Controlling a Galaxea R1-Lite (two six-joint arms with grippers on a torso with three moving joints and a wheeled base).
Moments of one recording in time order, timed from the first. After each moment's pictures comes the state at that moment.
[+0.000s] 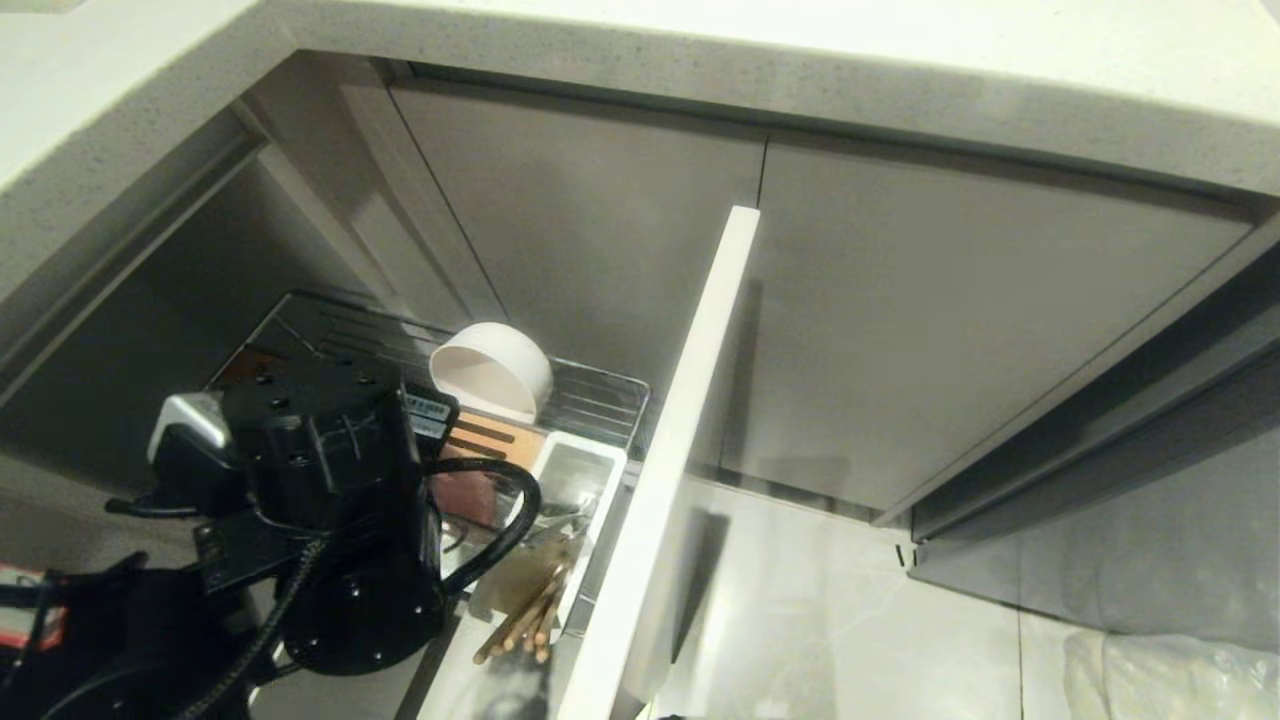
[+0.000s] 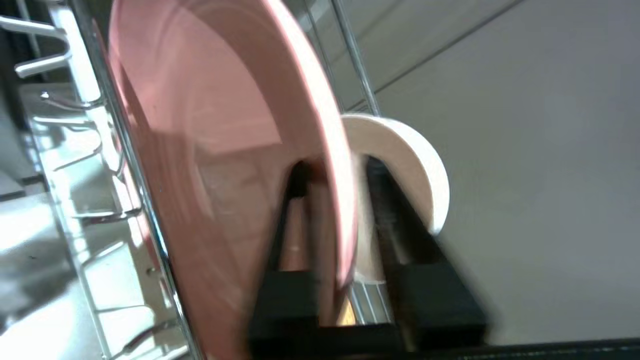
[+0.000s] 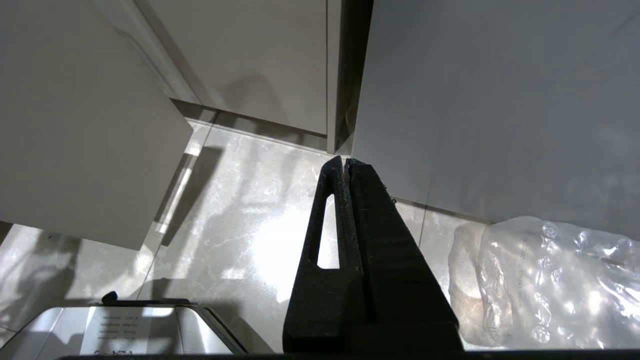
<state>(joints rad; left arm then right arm) -0.75 1.58 -0.60 -0.88 1.21 -1.00 0.00 0.00 0.00 0.00 0.00 0.01</state>
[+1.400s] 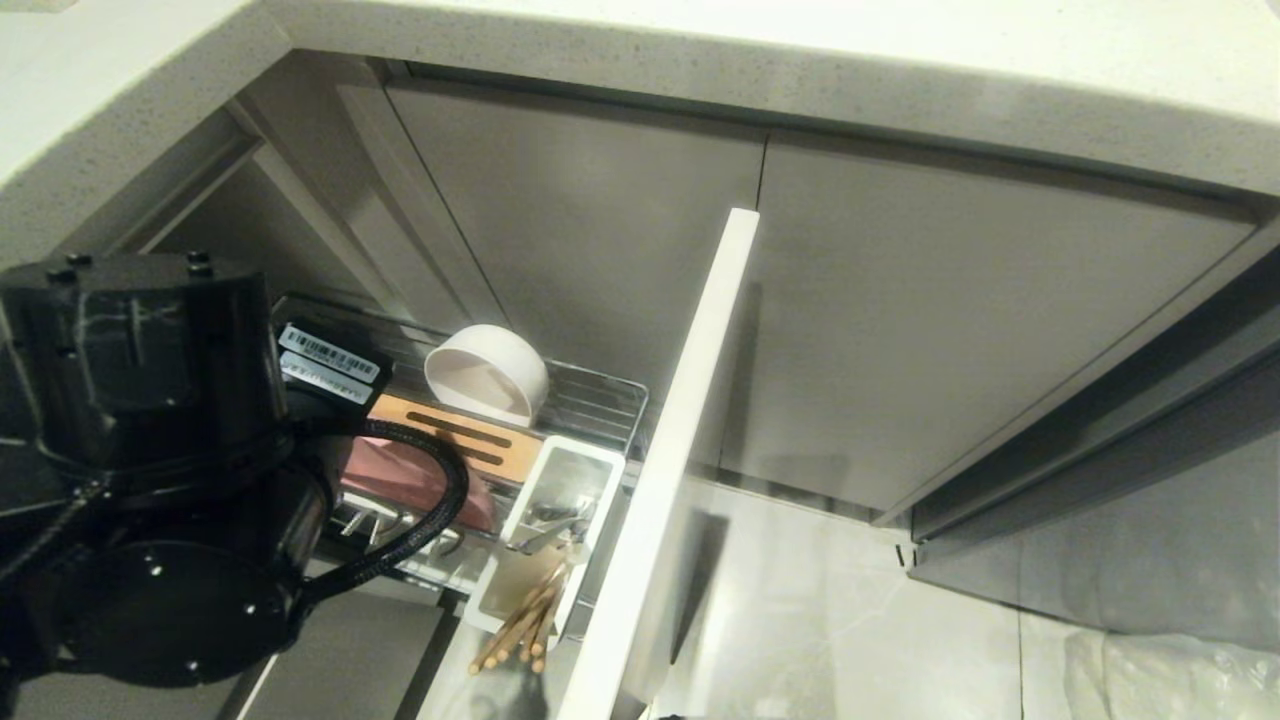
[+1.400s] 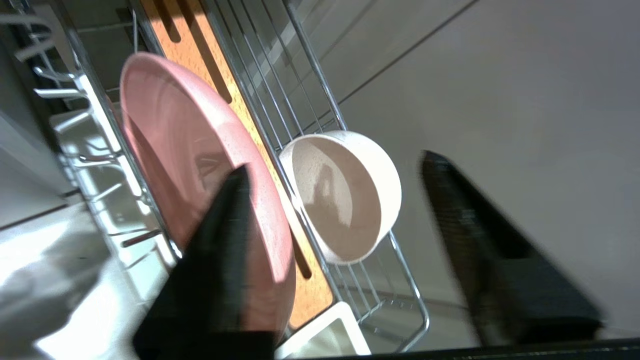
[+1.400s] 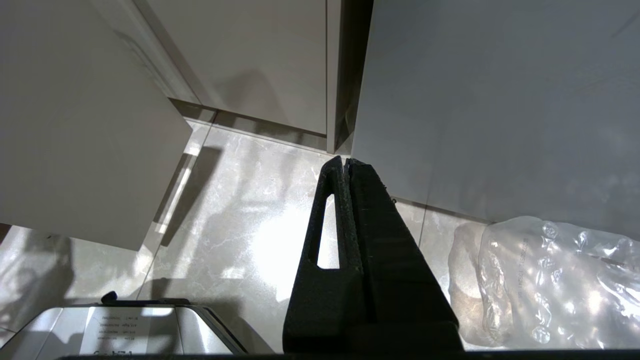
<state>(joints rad) -0.83 1.36 -0.78 -0.37 1.22 -0.99 0.00 0.00 0.00 0.00 0.00 0.01</state>
